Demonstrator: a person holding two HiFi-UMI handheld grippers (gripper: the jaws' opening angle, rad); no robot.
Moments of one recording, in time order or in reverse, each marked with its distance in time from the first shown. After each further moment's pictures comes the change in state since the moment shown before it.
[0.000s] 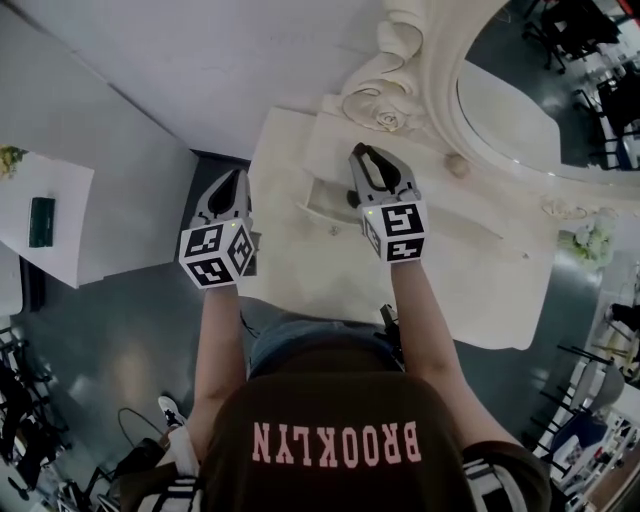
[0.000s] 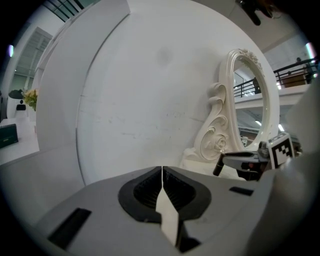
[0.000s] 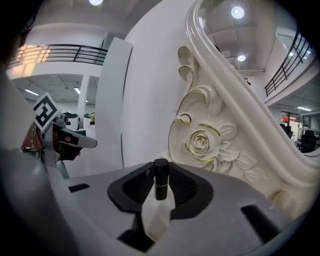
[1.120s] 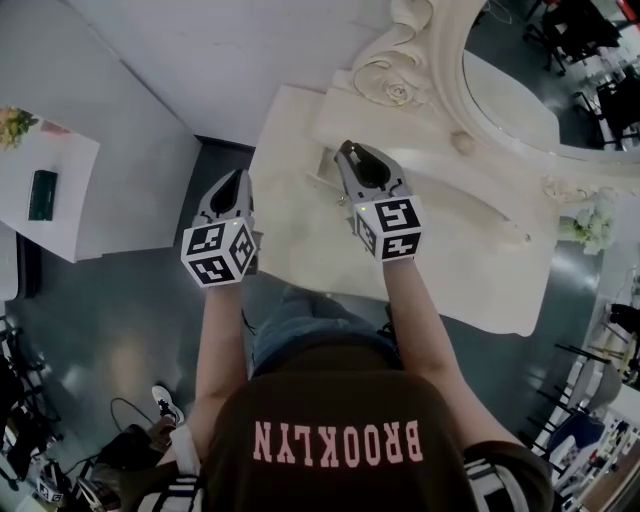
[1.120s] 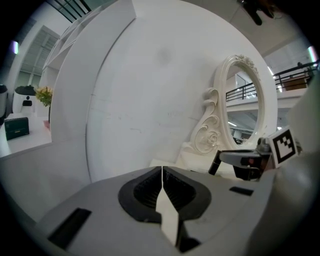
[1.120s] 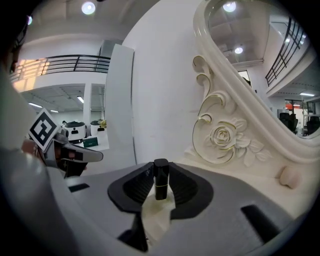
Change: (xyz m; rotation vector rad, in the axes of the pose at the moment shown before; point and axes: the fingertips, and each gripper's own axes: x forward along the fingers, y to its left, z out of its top) left arm -0.058 0.002 -0.035 -0.031 0.001 0.011; right arm -0.034 0.066 -0.001 0.077 -0.007 0.078
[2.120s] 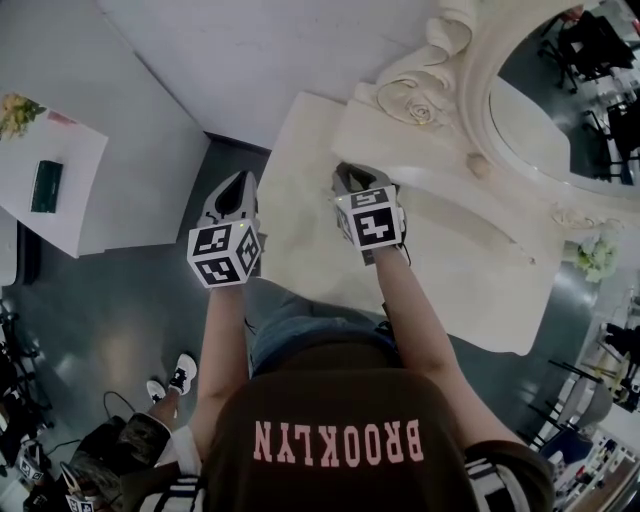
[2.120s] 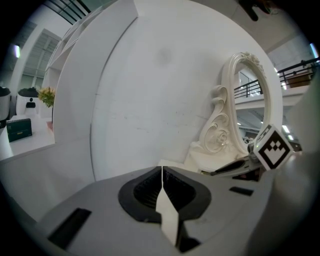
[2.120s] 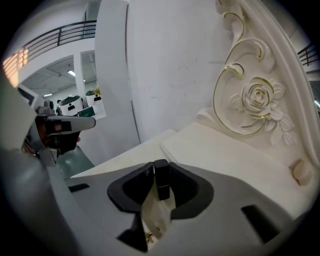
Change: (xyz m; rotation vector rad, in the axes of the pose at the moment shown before) left arm 0.013 0.030 0.002 -0.004 0.009 0.044; right arm 0.054 0.020 -0.070 -0.027 0.462 0.005
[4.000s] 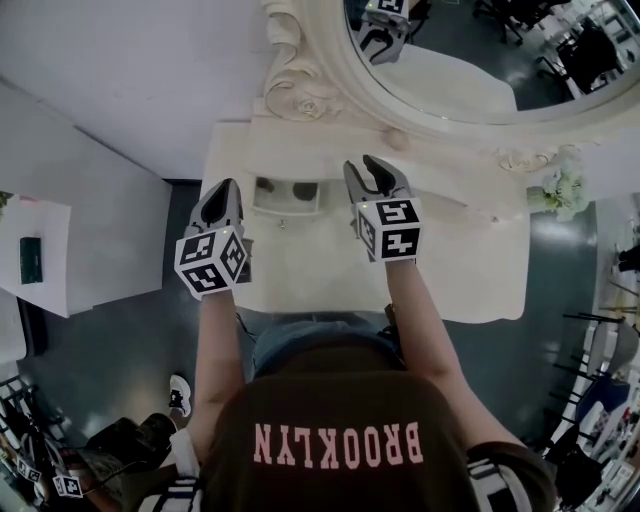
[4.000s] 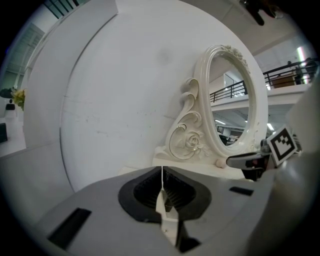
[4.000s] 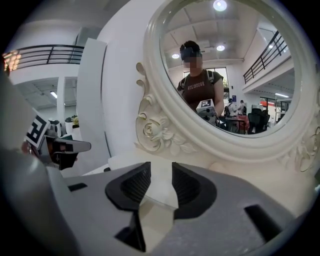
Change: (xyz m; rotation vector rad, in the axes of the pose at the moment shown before) left arm 0.036 -0.136 0.019 0.071 -0.025 -0.151; right arm -0.140 -0.158 -0.023 0.180 -0.334 -0.224
